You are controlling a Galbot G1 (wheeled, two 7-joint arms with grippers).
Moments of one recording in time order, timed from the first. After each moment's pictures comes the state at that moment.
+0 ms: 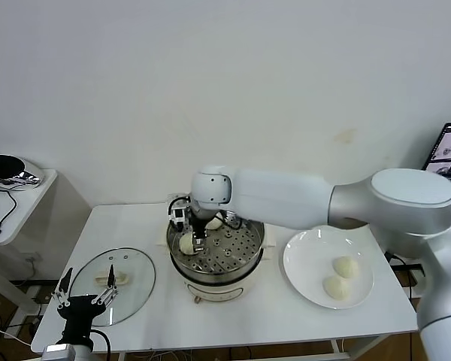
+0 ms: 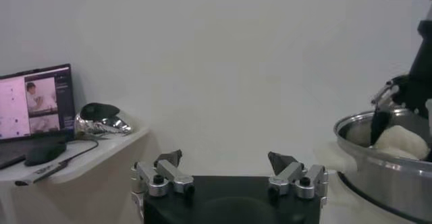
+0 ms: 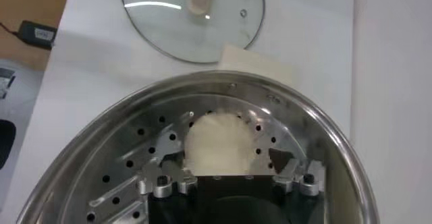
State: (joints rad) left arm 1.75 -1.31 -0.67 -2.20 -0.13 0.03 -0.23; right arm 0.53 1.33 -1.27 1.29 0.50 -0.64 -0.86
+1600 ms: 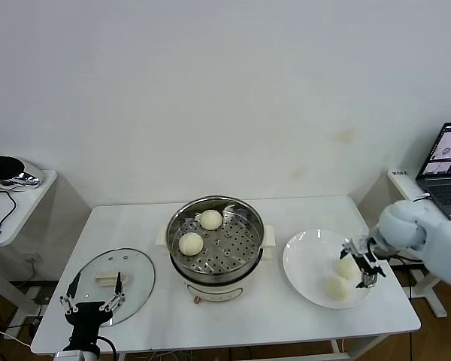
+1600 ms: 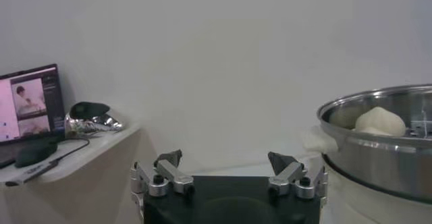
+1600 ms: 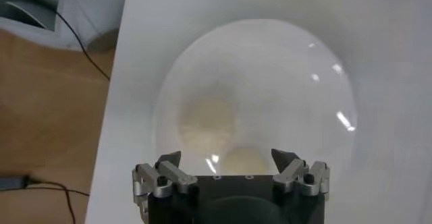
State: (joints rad) left arm 1.78 -1.33 -0.64 -2.20 -0.07 0.03 -0.23; right arm -0.05 0.46 -0.84 1.54 -0.18 -0.18 -1.11
